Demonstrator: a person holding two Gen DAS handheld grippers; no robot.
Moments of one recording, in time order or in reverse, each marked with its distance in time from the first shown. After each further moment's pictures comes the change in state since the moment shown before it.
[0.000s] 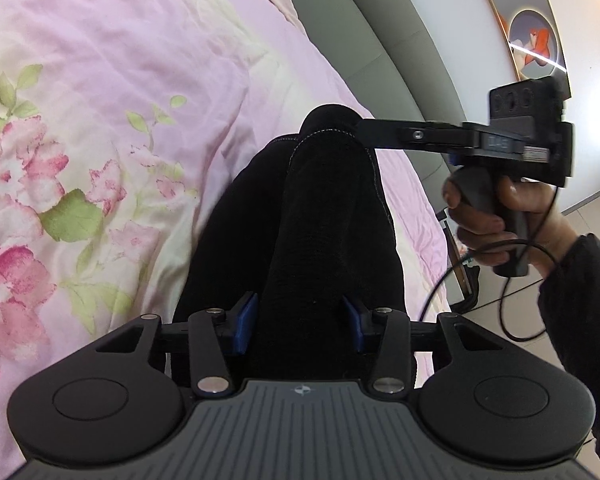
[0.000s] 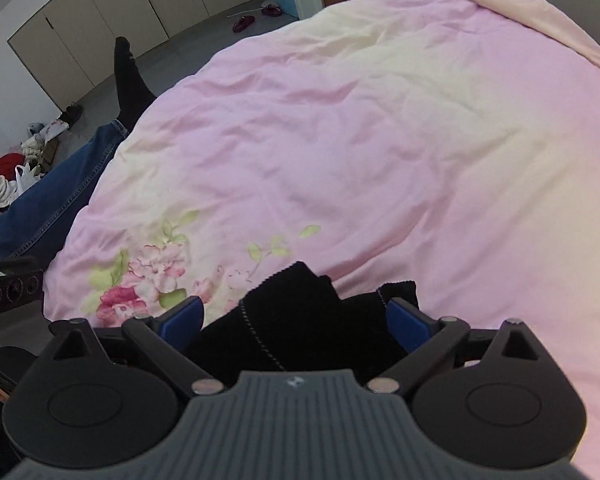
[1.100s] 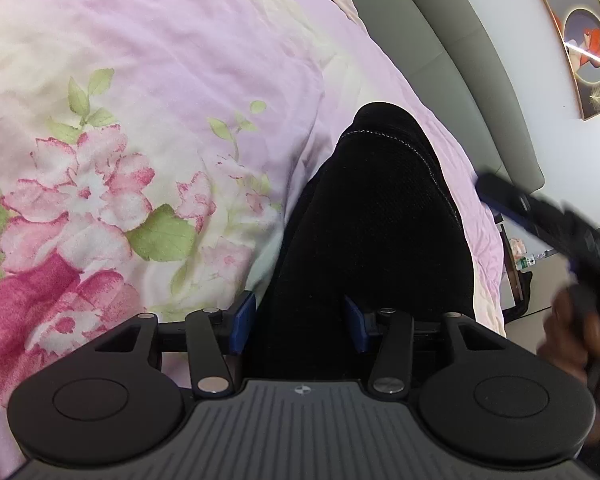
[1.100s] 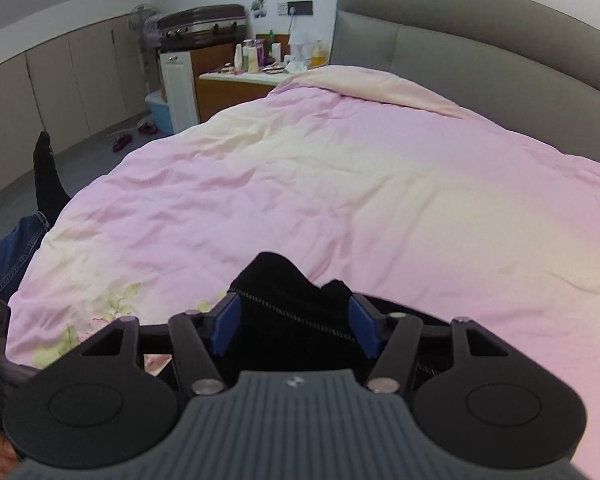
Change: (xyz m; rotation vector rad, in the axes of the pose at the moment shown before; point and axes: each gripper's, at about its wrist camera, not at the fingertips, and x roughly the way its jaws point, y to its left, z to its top) left arm -0.001 0.023 0.015 -0.035 0.015 0.187; right arm -0.040 0.085 -0.098 0.183 -0.418 -0.420
